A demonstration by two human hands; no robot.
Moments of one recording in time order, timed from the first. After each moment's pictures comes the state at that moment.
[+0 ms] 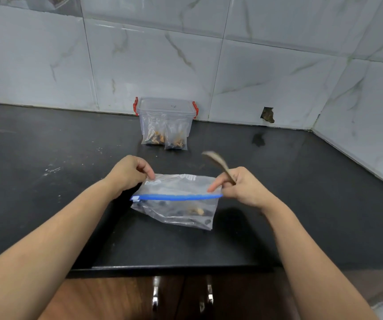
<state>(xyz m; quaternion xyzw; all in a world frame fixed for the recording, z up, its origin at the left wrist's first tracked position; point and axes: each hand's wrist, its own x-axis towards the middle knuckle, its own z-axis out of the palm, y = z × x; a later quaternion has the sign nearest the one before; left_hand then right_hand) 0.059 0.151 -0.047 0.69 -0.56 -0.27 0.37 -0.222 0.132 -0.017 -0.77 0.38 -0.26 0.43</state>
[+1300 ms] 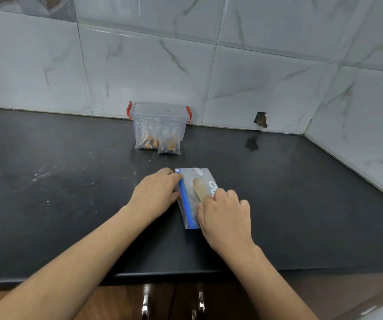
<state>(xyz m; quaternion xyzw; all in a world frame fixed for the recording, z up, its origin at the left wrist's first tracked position) -0.023 0.166 -0.047 0.66 -0.74 0.02 0.16 -0.189 0.195 -0.052 -0.79 0.56 -0.15 -0.19</state>
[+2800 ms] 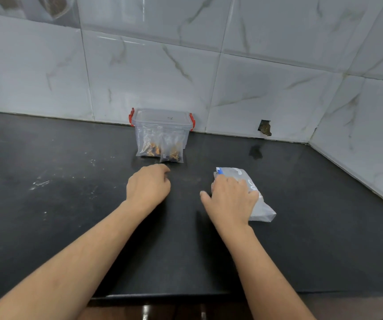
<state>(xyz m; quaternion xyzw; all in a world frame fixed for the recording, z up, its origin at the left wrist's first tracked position) -0.005 0.132 -0.035 0.75 -0.60 -0.02 0.28 -0.172 0.134 -0.031 -0.71 0.66 -0.21 -0.14</state>
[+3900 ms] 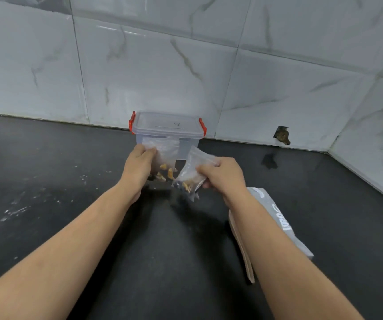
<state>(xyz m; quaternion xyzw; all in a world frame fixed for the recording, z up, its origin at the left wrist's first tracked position) 0.060 0.034 -0.031 0.58 -0.40 -0.33 0.62 -0.120 0.014 0.000 -0.66 0.59 -0.33 0.34</state>
